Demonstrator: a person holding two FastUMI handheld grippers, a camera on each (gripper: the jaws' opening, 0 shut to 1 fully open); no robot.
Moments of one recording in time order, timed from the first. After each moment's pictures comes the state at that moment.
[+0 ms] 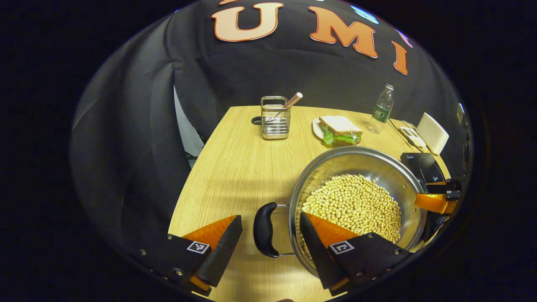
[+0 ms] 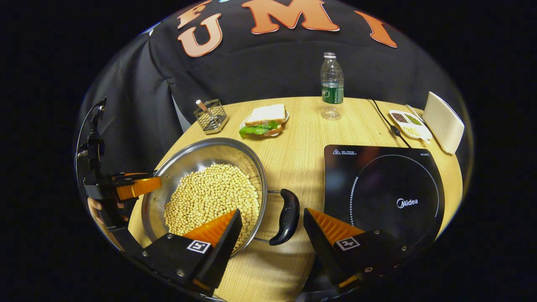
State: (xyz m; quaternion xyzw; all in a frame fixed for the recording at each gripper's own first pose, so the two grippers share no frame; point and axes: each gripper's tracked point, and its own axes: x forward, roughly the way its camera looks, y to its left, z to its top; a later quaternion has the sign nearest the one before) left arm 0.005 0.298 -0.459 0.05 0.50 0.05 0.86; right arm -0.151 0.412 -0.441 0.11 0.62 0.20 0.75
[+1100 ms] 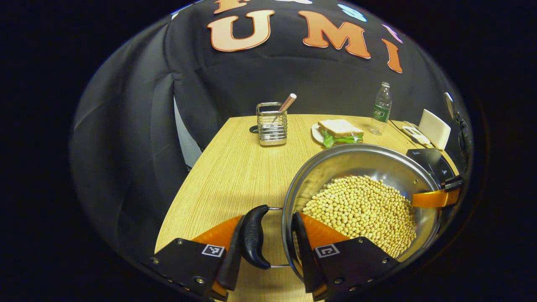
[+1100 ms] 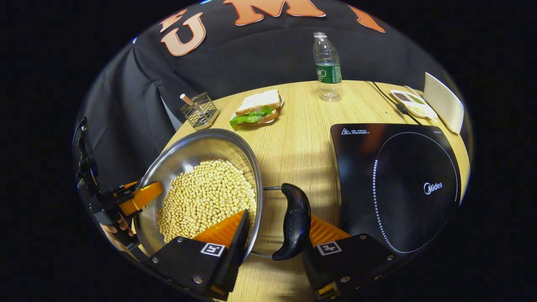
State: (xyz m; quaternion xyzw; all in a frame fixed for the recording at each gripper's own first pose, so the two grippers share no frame) left arm 0.015 0.285 -0.479 0.06 0.44 0.05 0.89; right arm -0.156 0.428 -0.472 0.14 0.64 0.17 0.74
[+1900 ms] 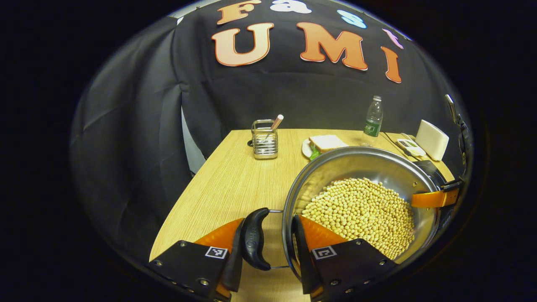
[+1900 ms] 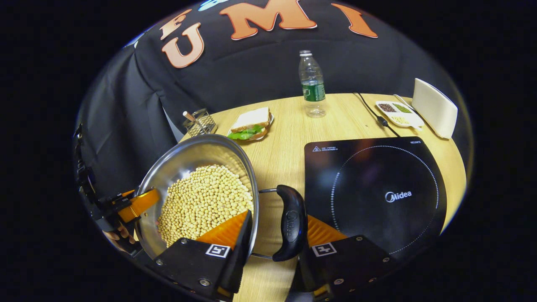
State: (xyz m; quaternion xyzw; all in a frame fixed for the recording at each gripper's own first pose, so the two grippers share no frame) left arm 0.007 0.288 -0.460 0.07 0.40 0.05 0.91; right arm -0.133 0.396 -0.451 0.14 0.60 0.16 0.77
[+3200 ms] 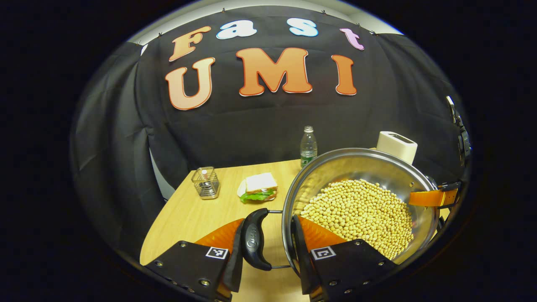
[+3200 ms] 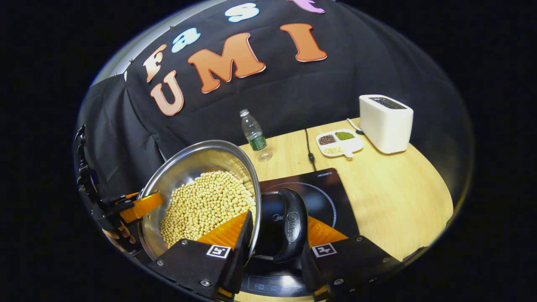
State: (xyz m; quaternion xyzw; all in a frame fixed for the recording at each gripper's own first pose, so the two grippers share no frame) left arm 0.025 0.290 -0.443 0.08 0.33 -0.03 0.94; right arm -0.104 0.187 -0.384 0.19 0.51 0.09 0.83
